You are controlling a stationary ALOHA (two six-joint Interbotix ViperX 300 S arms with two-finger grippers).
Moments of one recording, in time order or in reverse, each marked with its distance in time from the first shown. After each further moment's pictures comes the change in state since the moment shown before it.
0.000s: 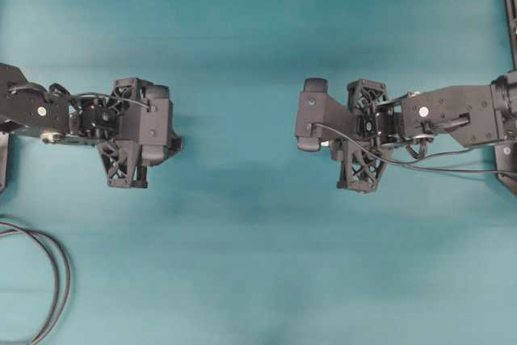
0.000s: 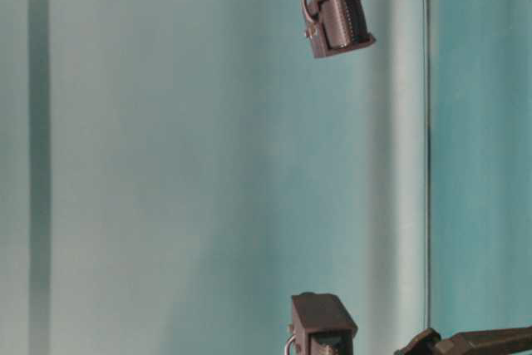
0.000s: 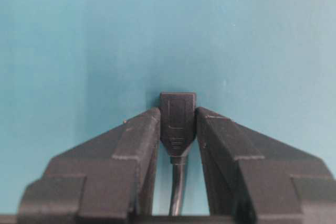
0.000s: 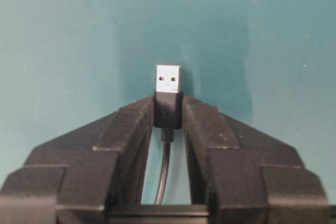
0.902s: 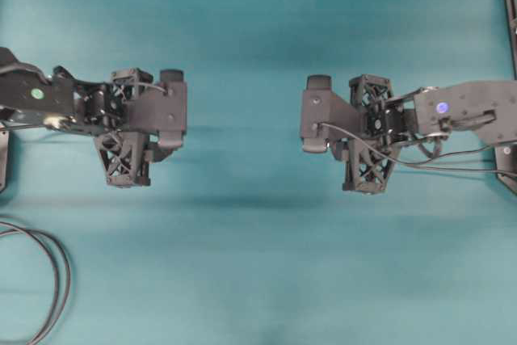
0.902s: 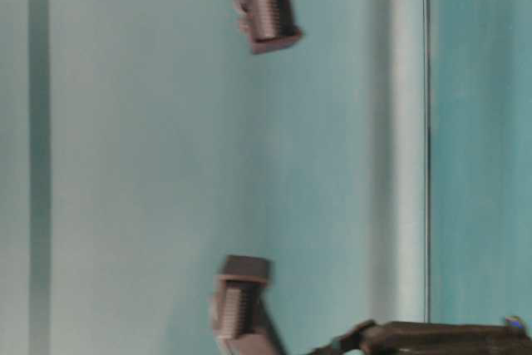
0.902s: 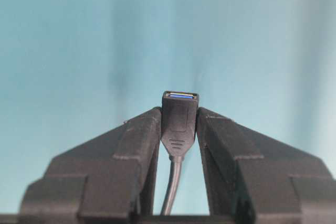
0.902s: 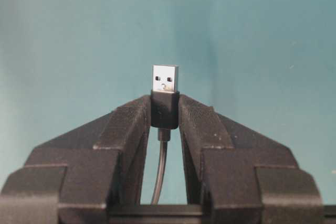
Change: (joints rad) left arm -0.005 -0.158 -0.172 -0.091 0.431 -0.049; right arm 0.018 -0.140 -0.041 -0.017 0.117 -0.023
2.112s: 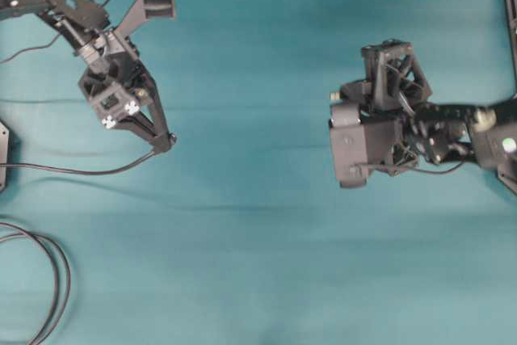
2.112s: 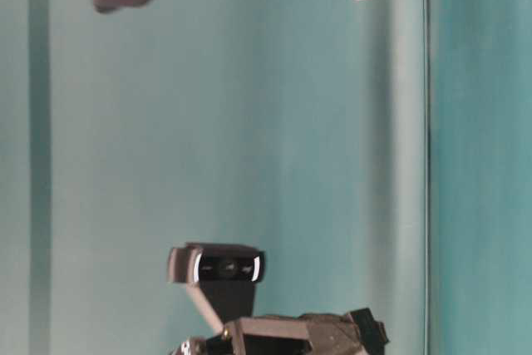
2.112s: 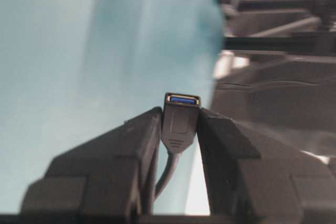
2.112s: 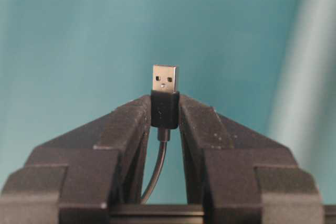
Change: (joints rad) left arm 0.449 0.086 -0.114 -1.063 0.709 0.594; right arm 0.218 -0.170 -0.037 -0.853 0.390 0.267
